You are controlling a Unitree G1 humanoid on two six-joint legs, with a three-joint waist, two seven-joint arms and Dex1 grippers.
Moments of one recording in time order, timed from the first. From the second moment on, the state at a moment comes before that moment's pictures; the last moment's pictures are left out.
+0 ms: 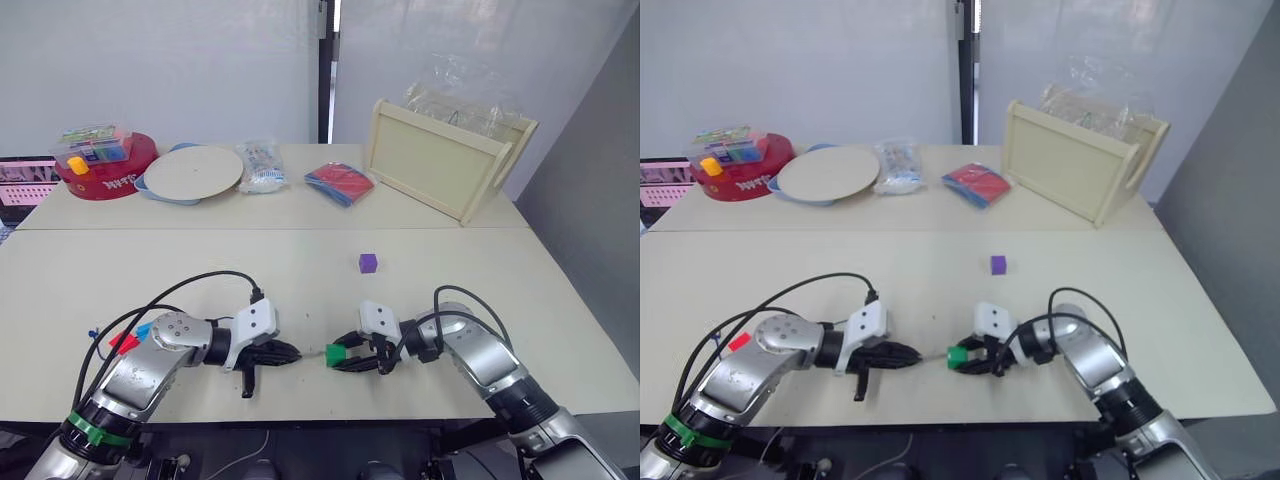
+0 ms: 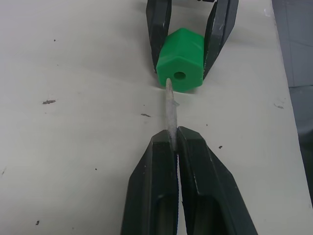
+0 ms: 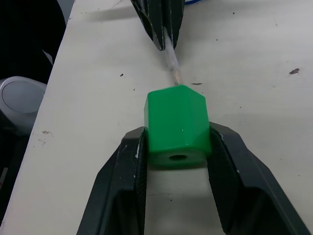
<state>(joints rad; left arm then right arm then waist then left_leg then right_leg) -0.32 0.74 -0.24 -0.25 -0.29 0.51 -1.11 -0.50 -0.54 0.39 0.01 0.16 0.32 1.20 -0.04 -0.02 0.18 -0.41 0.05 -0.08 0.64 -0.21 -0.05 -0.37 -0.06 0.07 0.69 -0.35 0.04</state>
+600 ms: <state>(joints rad) -0.36 0.69 -0.26 -0.22 -0.25 0.53 -1.12 -0.49 -0.54 0.38 -0.04 0.15 0.38 1.17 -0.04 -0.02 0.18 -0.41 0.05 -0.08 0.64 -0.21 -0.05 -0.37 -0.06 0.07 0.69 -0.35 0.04</state>
